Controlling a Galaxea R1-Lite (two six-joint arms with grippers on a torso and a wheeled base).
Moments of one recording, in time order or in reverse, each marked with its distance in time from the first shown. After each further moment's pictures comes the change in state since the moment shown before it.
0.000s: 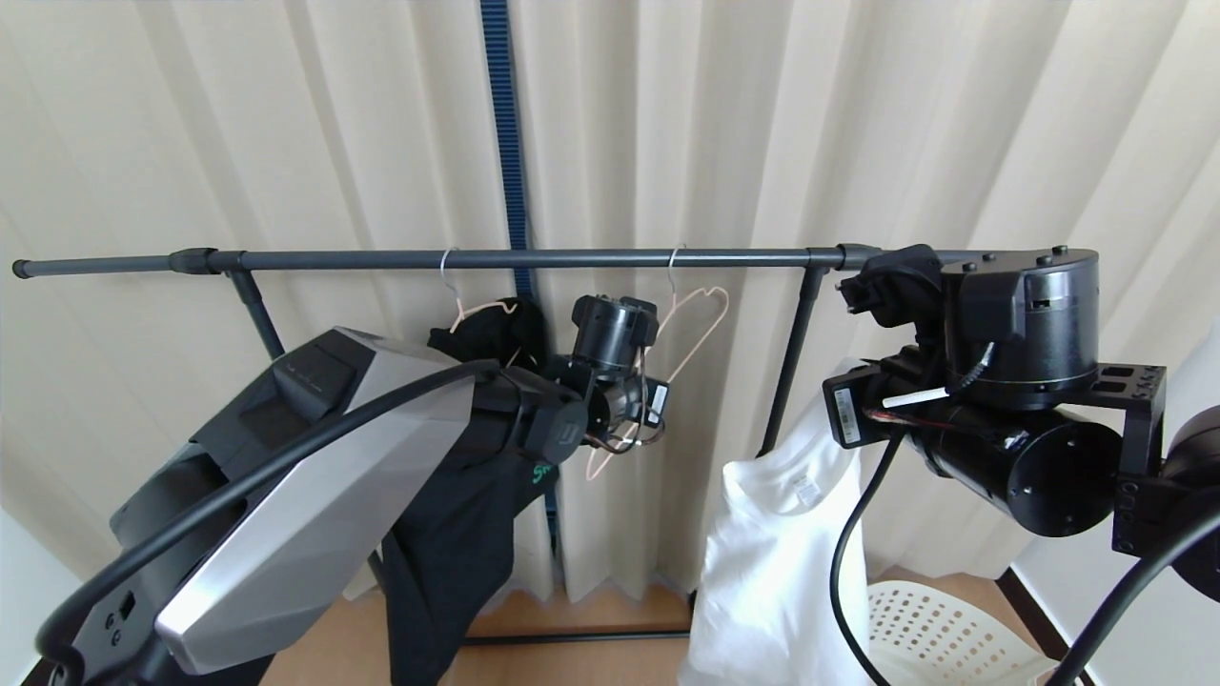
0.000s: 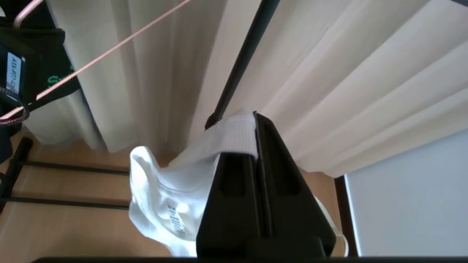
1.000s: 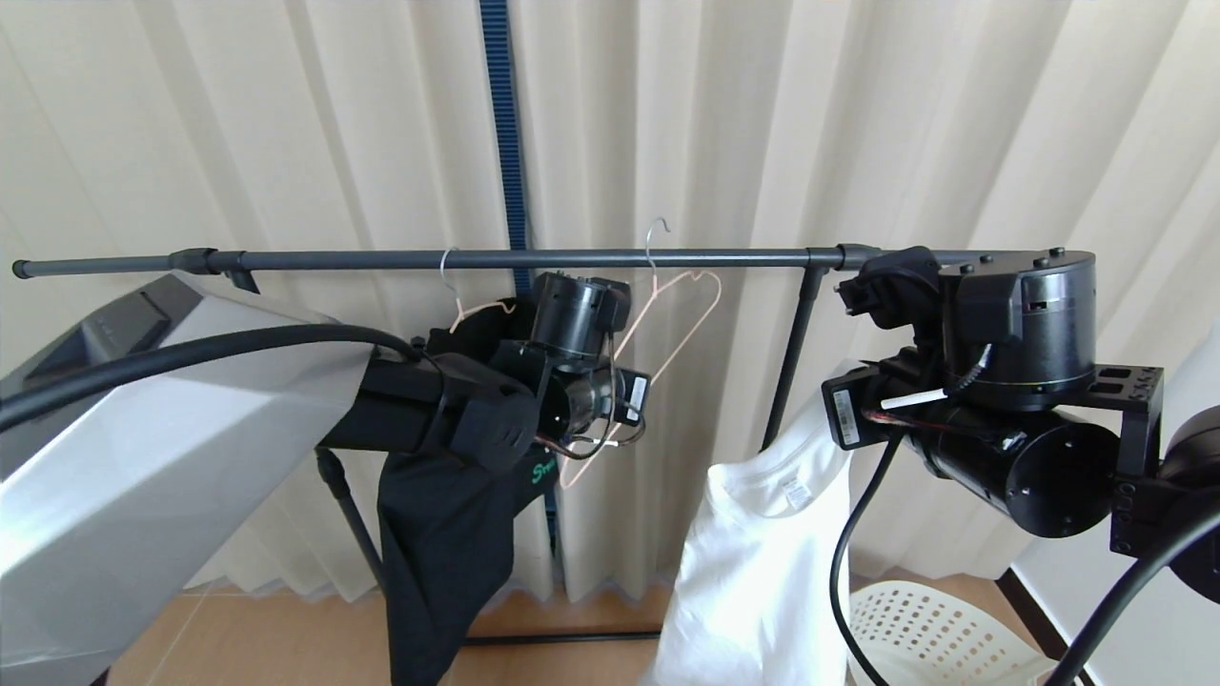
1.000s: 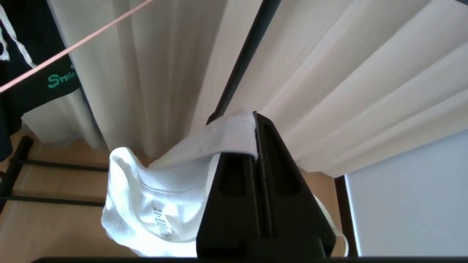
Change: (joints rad) left arm -0.012 -0.243 0.308 -0.061 -0.004 -0.045; right arm 0.000 0.002 0.001 0.000 0.002 0.000
